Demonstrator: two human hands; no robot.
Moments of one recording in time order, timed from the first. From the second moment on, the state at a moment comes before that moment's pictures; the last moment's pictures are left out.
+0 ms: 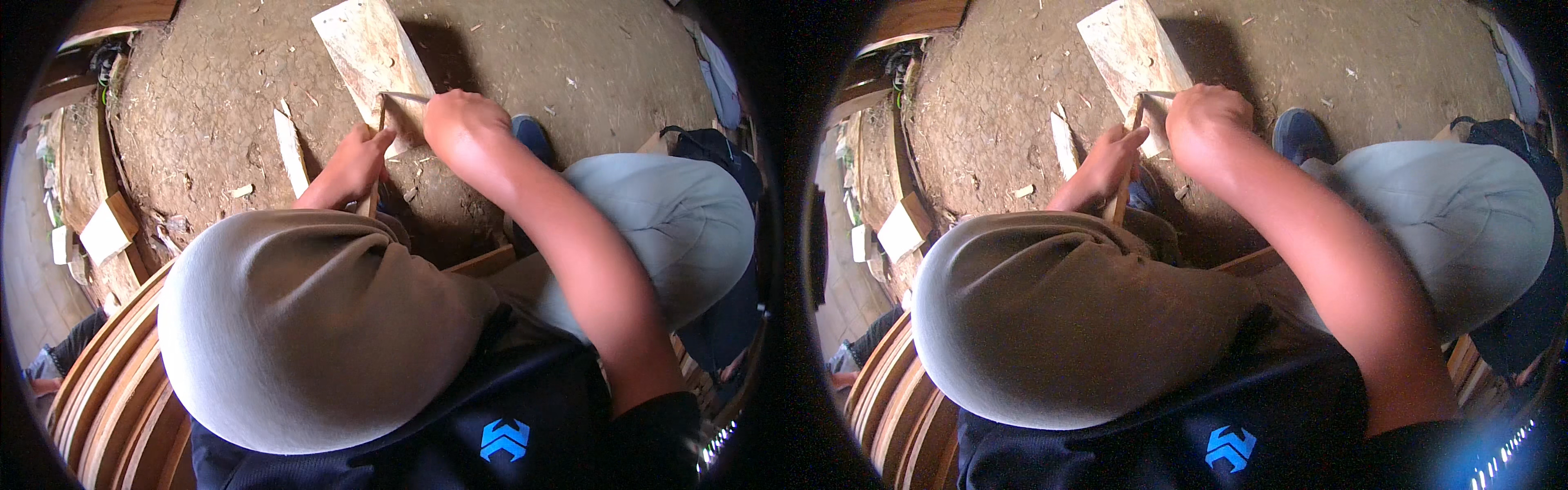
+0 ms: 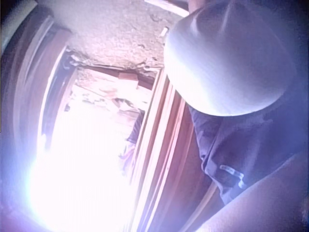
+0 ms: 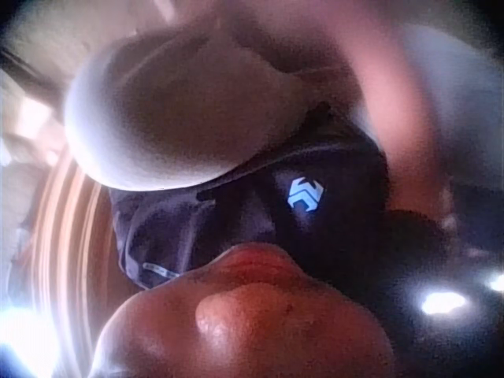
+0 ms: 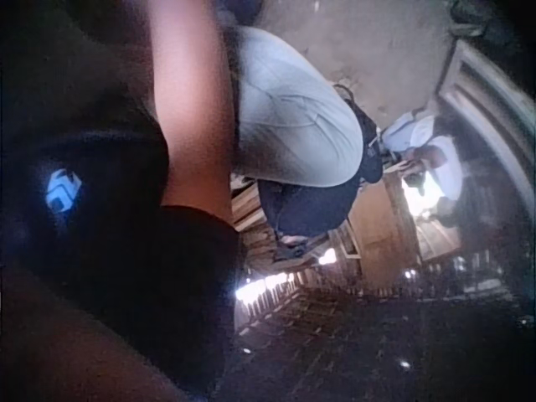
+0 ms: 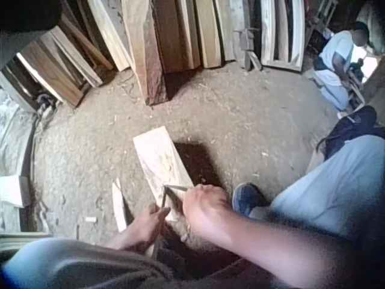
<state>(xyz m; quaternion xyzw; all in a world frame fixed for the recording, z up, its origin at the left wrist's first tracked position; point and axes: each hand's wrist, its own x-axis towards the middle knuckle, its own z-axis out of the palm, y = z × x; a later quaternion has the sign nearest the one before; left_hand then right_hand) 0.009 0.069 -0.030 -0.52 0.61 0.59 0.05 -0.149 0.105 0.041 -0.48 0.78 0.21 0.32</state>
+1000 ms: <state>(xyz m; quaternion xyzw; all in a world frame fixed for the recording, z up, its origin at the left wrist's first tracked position) 0.014 0.070 -0.025 -0.54 0.61 0.58 0.04 -0.129 0.104 0.045 -0.53 0.78 0.23 0.25</state>
